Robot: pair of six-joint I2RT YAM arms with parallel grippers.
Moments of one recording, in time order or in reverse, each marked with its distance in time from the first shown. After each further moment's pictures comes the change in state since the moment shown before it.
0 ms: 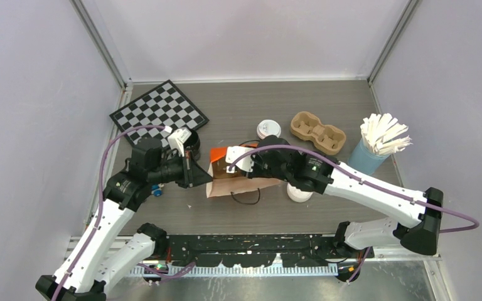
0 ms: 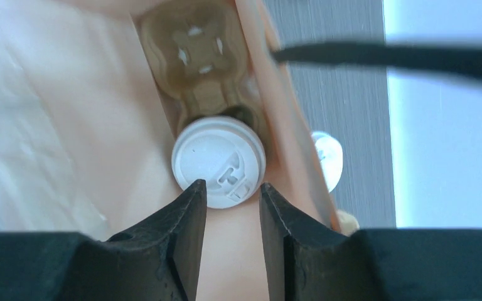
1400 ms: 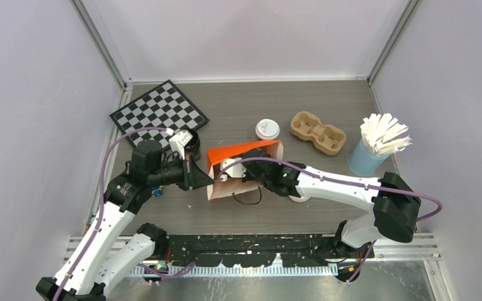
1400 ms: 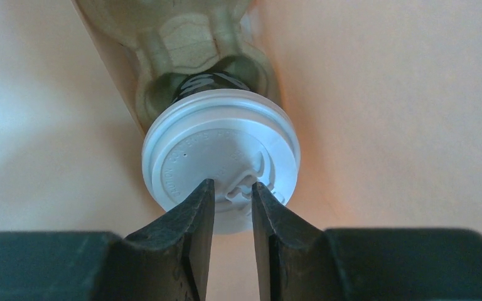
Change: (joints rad) left arm 0.000 -0.023 -0.031 0.022 0.035 0.016; right arm -0.016 0.191 -0.208 0.322 0.204 -0.154
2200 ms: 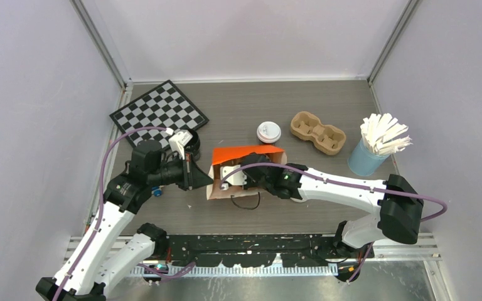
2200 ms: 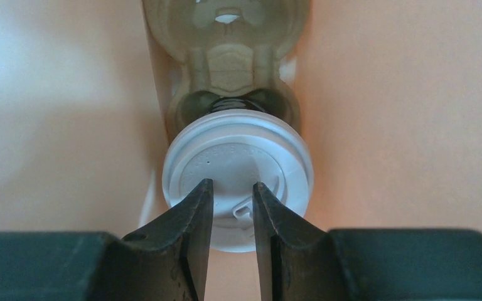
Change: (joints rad) left arm 0.000 0.001 0.007 -0.007 -0.006 0.015; right arm 0.038 -0.032 0.028 -0.145 -0.064 -0.011
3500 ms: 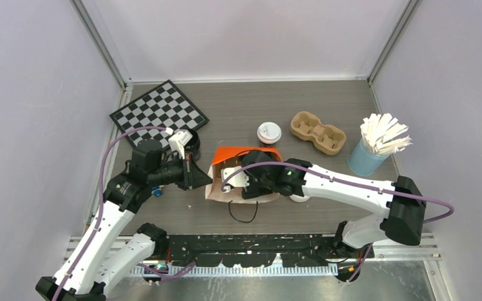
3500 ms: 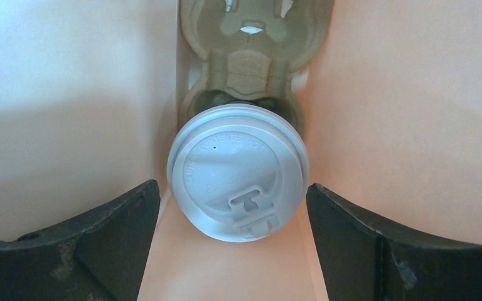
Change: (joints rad) left arm 0.000 0.007 0.009 -0.017 -0.023 0.008; right arm 0.005 -0.014 0.086 -0.175 -0.050 -0.018
